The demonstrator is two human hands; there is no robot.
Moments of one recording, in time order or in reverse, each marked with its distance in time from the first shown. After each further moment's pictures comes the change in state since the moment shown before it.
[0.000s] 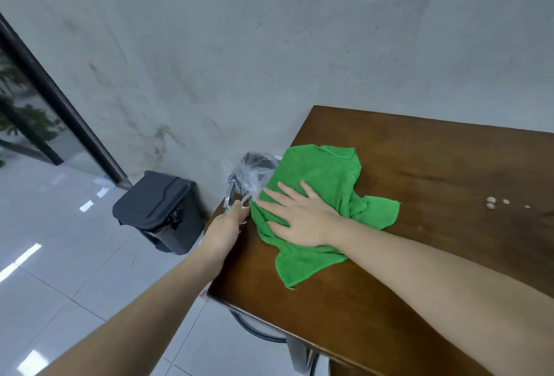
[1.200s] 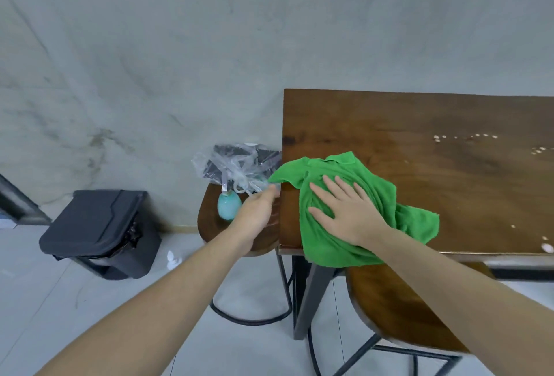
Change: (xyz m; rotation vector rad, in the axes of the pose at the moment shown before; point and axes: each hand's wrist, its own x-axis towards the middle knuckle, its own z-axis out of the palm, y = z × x) left_hand -0.016 -0.018 -0.055 -0.041 -0.411 0.067; right_hand -0.066 -0.123 0.030 0.066 0.101 0.738
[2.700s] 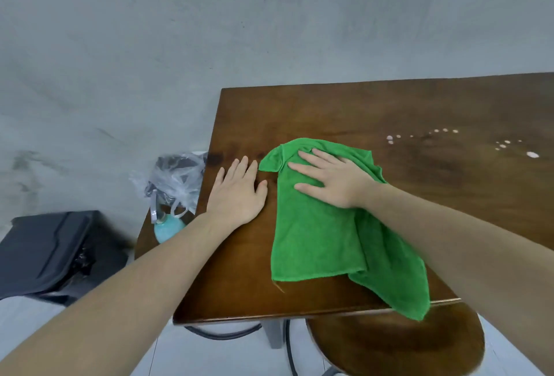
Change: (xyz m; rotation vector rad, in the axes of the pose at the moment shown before) left_hand 0.114 0.060 0.119 1.339 0.113 0.462; right_hand 0.092 0.177 -0.039 -0.019 -0.098 -0.120
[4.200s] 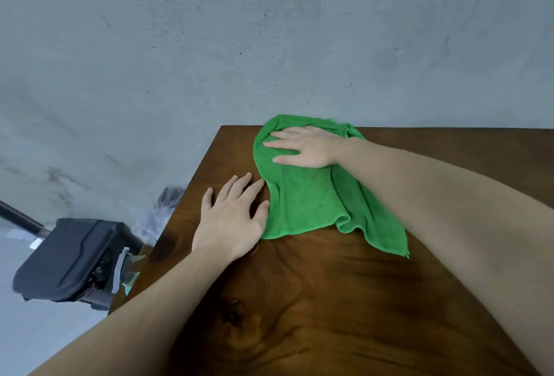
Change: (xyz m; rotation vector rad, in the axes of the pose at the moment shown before) left_hand 0.161 0.029 0.006 -0.040 0.150 -0.221; right_hand 0.301 0.126 -0.068 -0.070 -0.011 -0.416
